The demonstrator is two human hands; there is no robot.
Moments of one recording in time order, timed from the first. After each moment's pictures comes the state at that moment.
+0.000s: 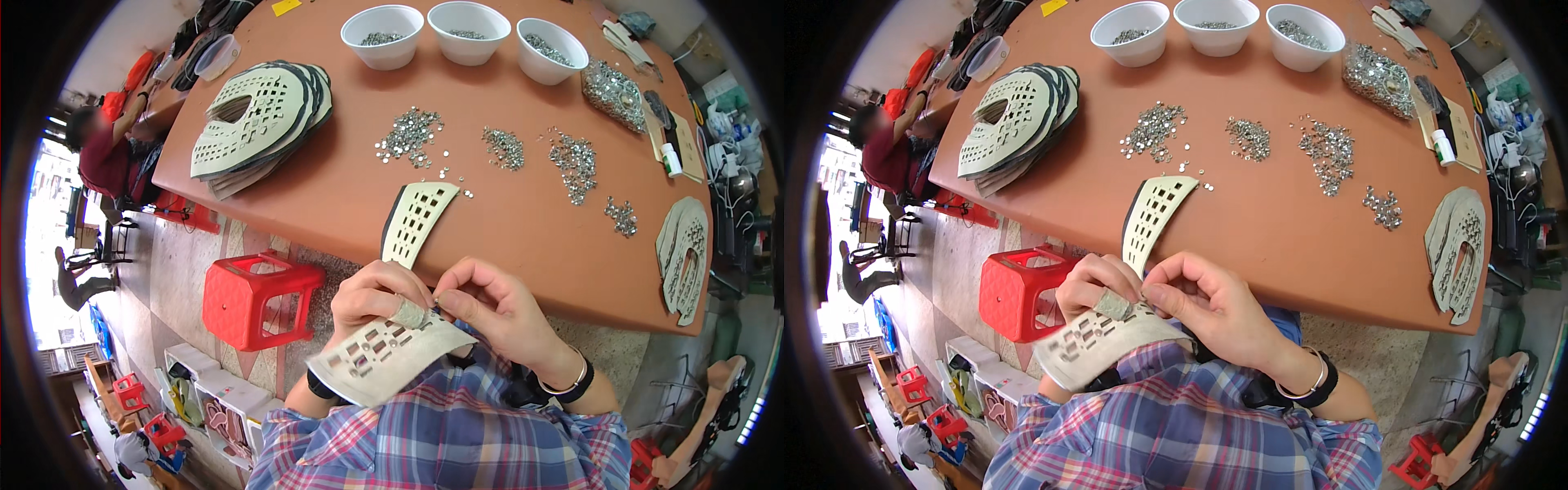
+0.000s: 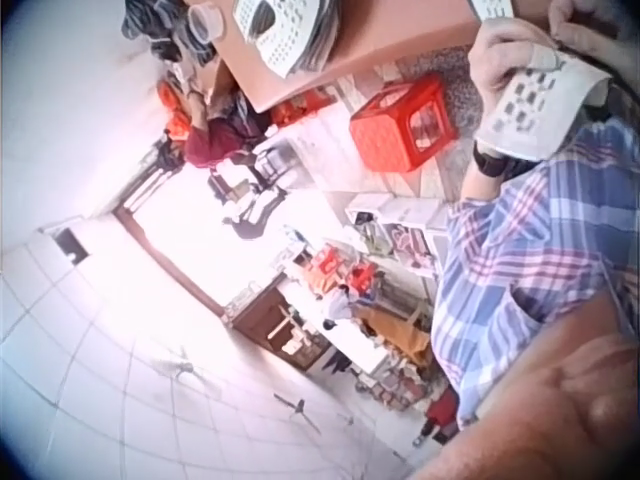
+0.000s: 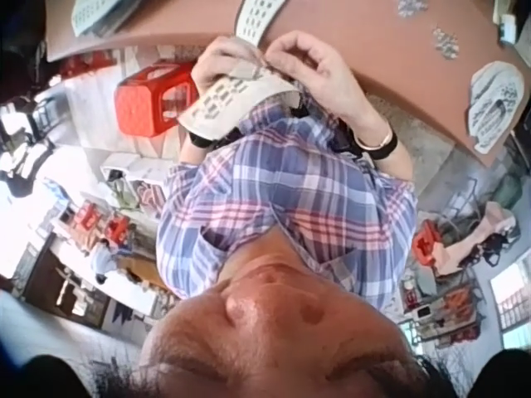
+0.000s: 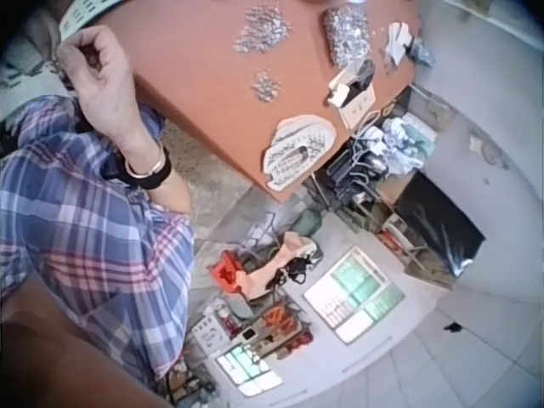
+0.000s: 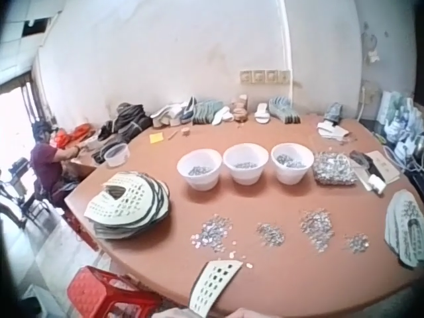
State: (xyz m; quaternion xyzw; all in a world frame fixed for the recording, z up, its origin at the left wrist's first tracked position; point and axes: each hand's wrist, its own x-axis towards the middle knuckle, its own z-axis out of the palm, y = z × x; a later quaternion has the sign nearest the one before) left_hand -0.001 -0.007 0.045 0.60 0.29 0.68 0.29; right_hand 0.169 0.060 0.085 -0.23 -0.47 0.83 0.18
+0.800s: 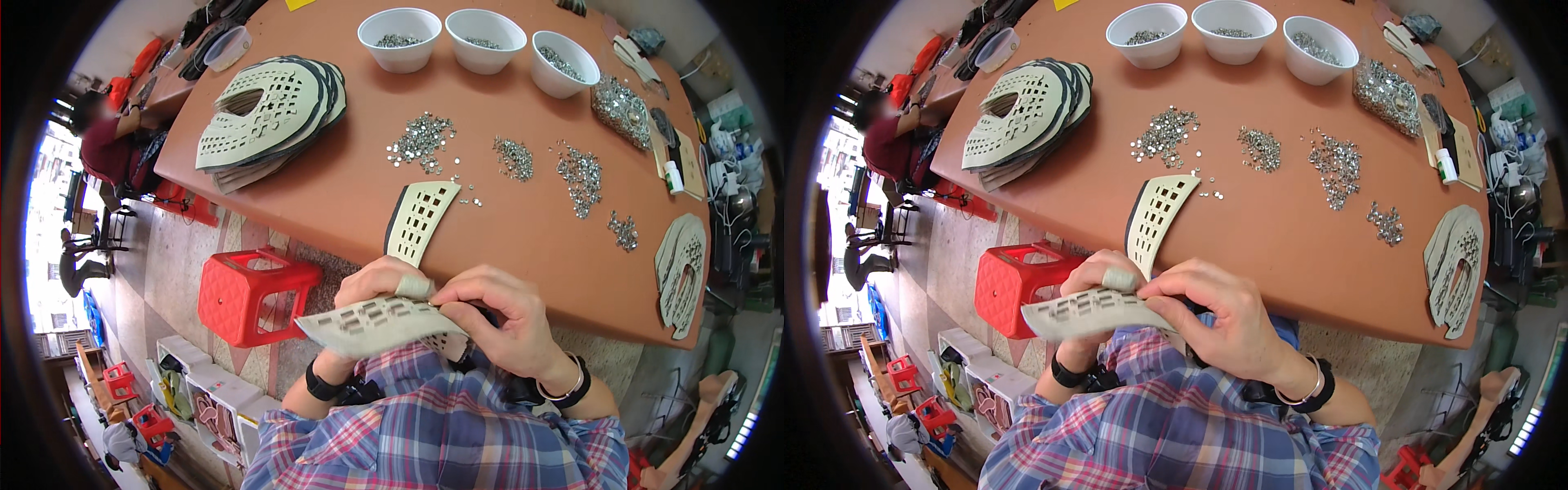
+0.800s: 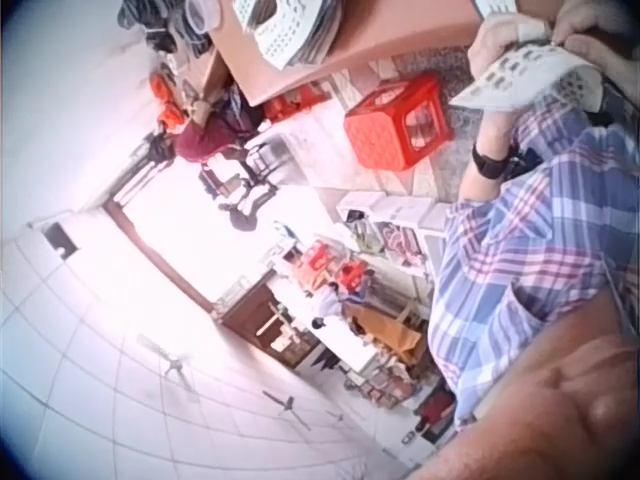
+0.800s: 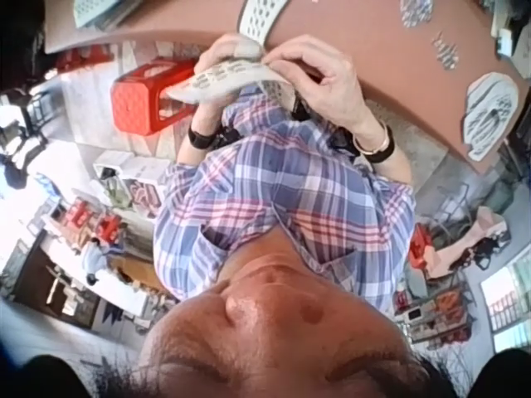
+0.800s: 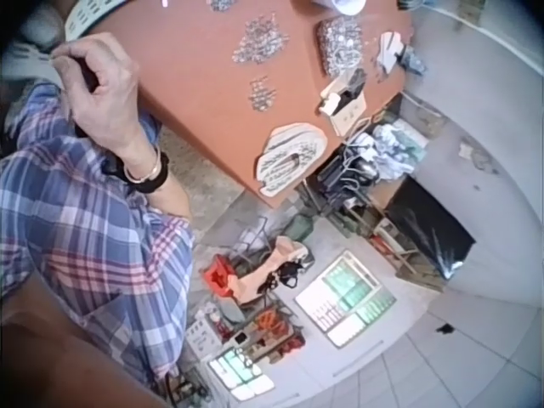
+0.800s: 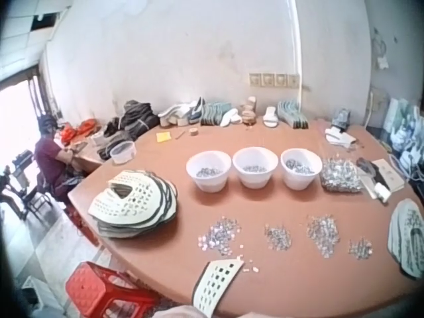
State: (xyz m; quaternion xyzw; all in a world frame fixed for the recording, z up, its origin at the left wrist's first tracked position) left_hand -0.010 -0.020 0.046 0.55 0.40 0.66 0.32; right_hand 0.161 0.063 0.090 -0.20 -0.72 0.59 0.29
